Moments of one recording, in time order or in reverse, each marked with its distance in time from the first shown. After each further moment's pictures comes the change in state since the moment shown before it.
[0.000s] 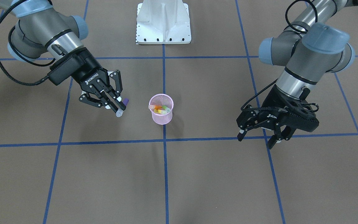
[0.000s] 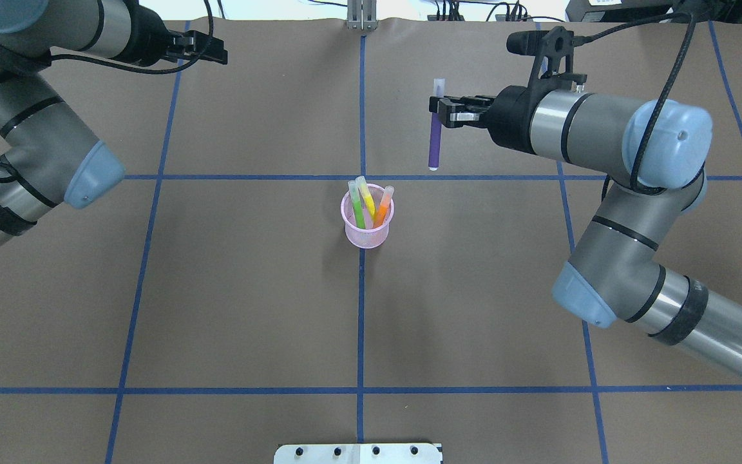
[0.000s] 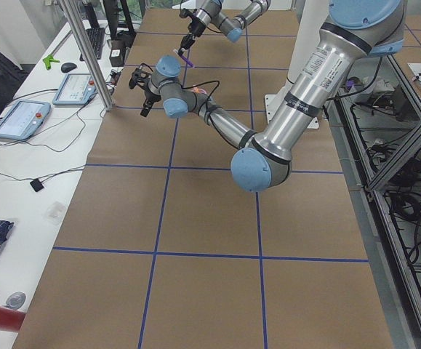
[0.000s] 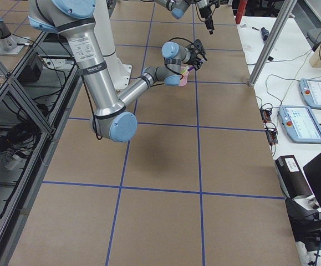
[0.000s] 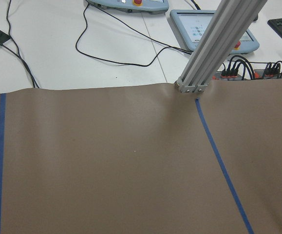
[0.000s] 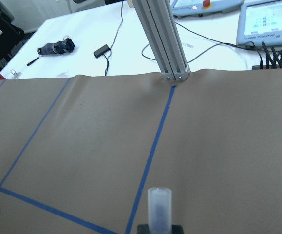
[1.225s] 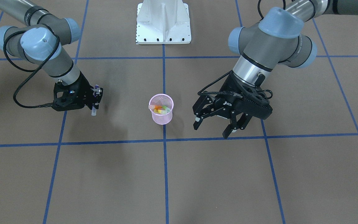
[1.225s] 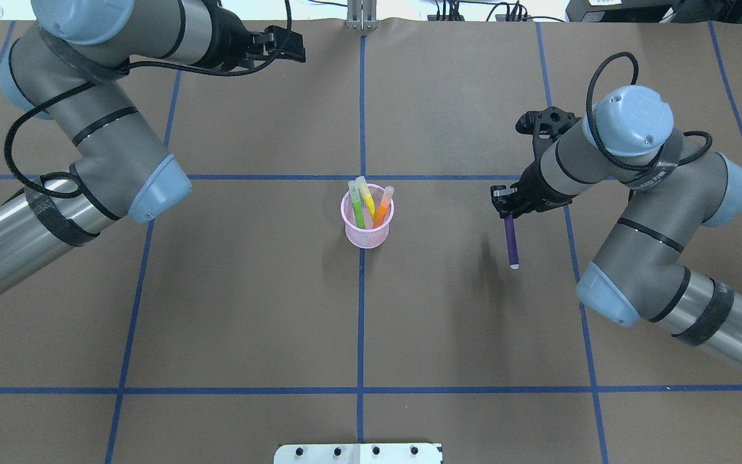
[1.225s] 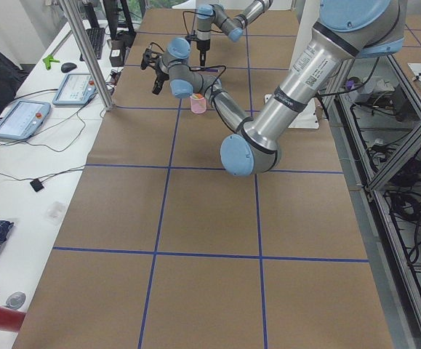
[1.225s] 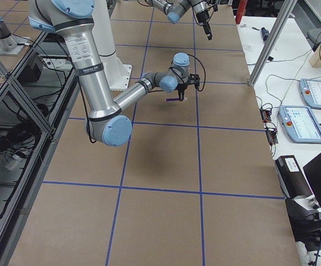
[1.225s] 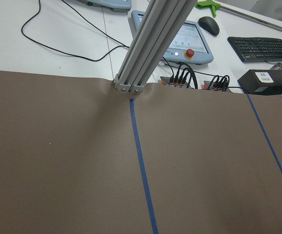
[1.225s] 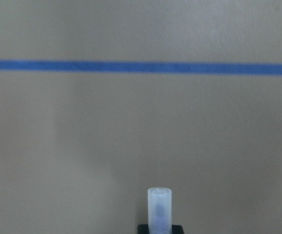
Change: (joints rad) left arm 0.094 -0.126 -0.008 0.003 0.053 -0.174; right arm 0.063 -0.047 0.022 -0.722 0.427 0.003
